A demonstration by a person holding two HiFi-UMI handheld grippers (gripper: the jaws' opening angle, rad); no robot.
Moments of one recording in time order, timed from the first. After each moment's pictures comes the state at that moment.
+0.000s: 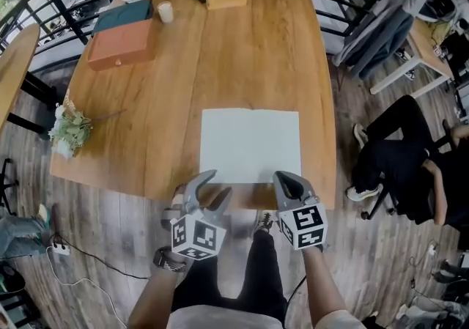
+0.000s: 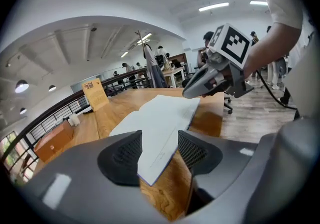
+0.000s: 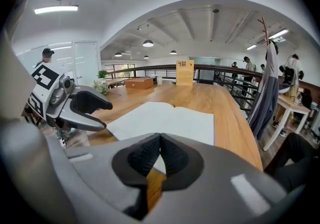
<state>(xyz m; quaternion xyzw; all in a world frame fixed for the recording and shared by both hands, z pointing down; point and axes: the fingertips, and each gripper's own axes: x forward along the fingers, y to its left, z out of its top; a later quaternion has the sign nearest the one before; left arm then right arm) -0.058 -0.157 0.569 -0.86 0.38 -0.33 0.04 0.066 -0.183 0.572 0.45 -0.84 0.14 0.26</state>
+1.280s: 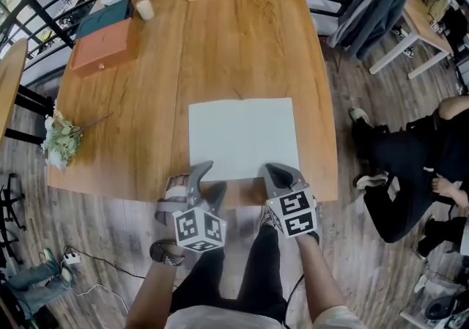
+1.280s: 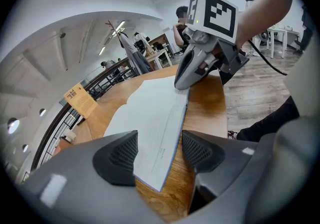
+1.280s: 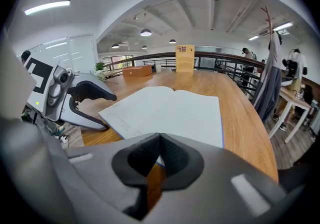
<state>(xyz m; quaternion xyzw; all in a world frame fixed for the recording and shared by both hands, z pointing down) -0.045 -0.168 0.611 -0.83 0.31 -0.46 0.11 0.064 -0.187 0.618 0.44 -0.83 0.18 0.31</state>
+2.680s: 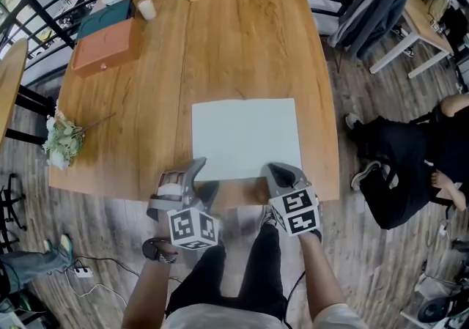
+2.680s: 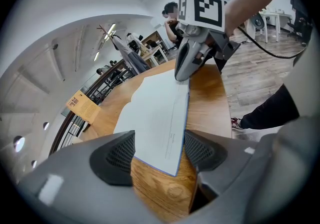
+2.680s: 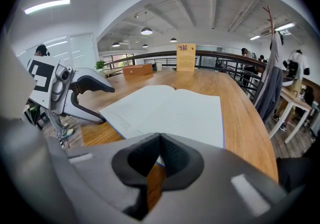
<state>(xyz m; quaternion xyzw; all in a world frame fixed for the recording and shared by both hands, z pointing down) -0.070 -0.173 0.607 -0.81 0.29 -0.49 0.17 0.063 -0.187 0.621 0.43 -0.83 0.18 0.31</state>
